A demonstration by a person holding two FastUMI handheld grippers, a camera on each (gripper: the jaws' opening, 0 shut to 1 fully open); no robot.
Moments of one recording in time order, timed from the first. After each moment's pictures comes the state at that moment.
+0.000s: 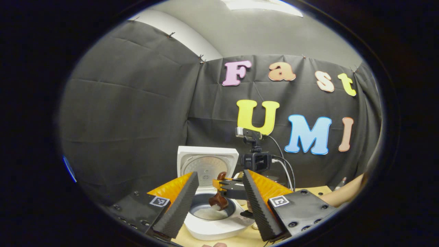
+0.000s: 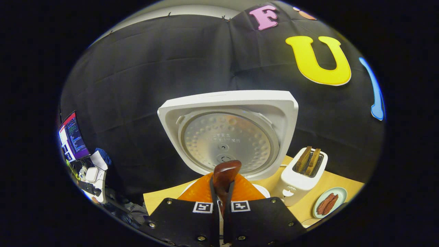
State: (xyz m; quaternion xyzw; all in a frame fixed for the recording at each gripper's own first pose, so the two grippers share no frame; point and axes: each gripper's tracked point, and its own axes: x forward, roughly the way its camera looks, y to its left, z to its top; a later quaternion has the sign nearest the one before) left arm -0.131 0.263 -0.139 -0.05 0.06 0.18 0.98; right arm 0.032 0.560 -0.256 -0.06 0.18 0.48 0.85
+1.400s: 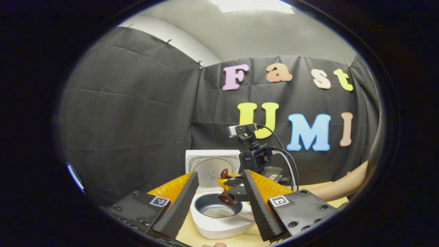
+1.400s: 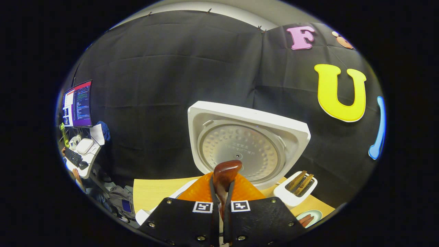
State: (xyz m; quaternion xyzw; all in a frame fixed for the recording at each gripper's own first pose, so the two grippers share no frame) left arm -0.162 0.258 -0.125 -0.01 0.05 0.19 0.98; right arm 0.008 0.558 -0.241 -0.16 0.10 0.51 0.84
